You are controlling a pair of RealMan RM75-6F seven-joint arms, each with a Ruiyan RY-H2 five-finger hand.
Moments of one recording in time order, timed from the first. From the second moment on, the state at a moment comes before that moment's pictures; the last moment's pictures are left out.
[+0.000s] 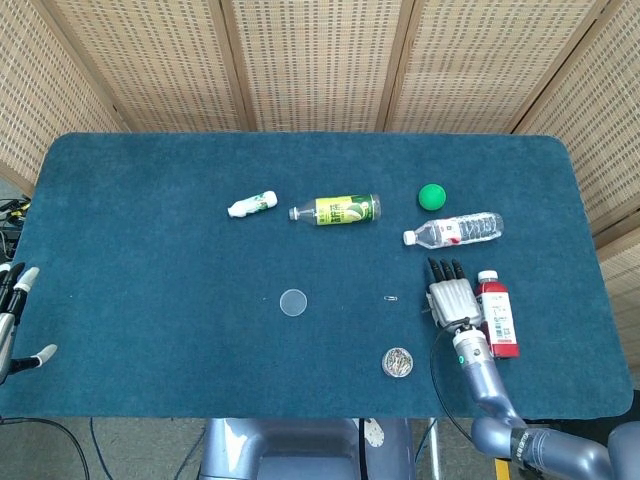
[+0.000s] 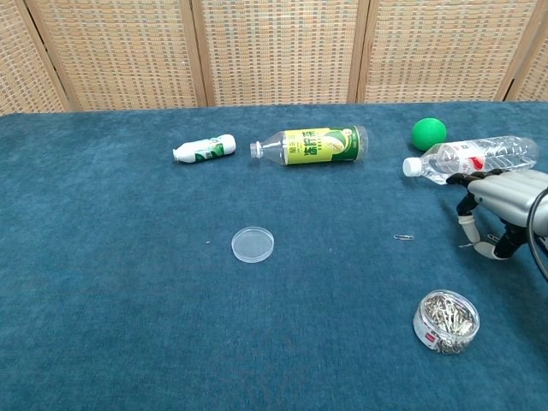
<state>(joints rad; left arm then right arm) -0.09 -0.96 -0.05 -1.85 1.39 1.46 0.24 0.58 -1.61 0.11 -1.34 -0.97 1.06 -0.65</state>
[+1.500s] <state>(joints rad) -0.09 -0.96 -0.04 -1.86 1.40 1.46 0.25 0.50 -1.43 -0.05 -1.73 -1.36 1.11 -0.68</state>
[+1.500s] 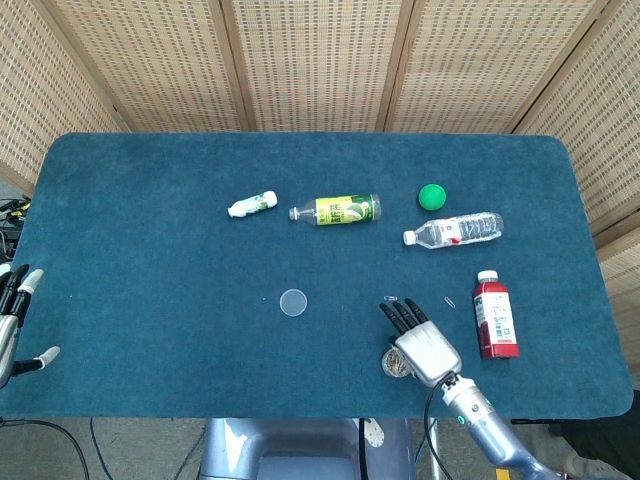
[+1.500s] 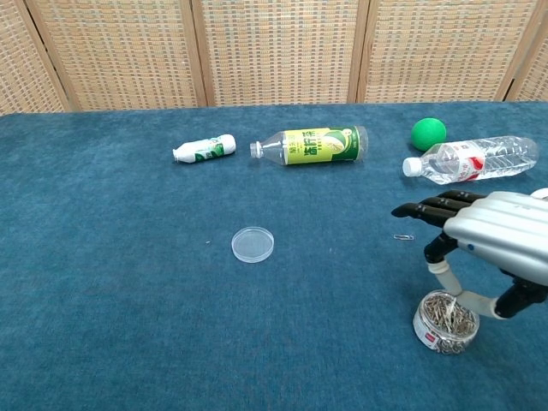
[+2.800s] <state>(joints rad) -0.09 -0.96 -0.05 -1.86 1.40 1.45 0.23 0.51 -1.41 -0.06 -1.72 -1.32 1.07 -0.77</state>
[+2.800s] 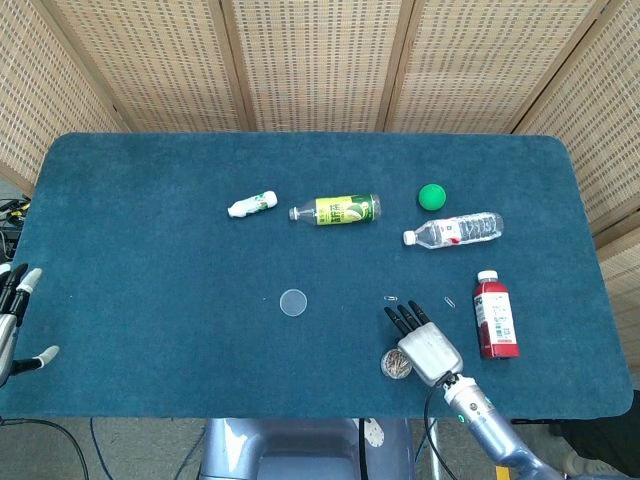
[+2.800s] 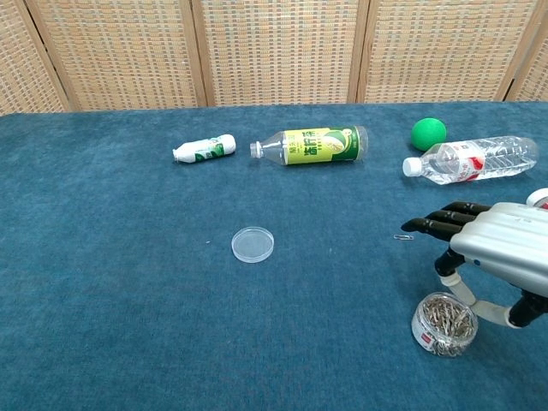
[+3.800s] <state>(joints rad) -0.10 -0.96 -0.06 -1.85 1.37 1.45 0.23 0.60 -1.42 0.15 -1.69 -1.11 1.03 -0.70</state>
